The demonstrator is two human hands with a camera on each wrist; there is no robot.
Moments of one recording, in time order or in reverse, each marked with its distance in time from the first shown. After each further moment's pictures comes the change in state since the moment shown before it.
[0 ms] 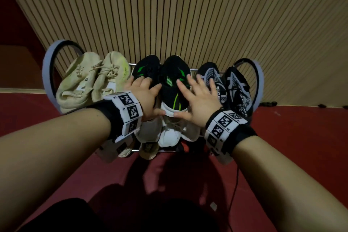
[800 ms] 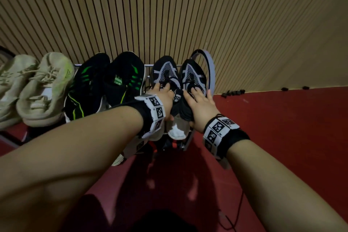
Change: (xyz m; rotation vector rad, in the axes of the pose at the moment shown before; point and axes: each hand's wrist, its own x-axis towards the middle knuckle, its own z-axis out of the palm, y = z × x) left_hand 0.068 0.155 -0.012 -0.031 -0.178 0.270; right_hand -0.053 0.112 0.035 0.043 -0.179 0.185
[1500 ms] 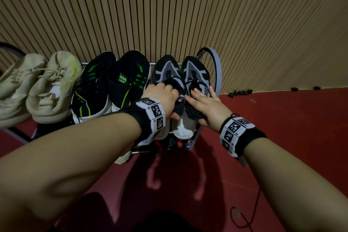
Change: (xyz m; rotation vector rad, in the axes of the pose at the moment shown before) left_hand -0.018 -0.007 0.004 0.141 0.247 0.030; right_hand 0.002 0.028 0.012 0.065 0.141 -0.350
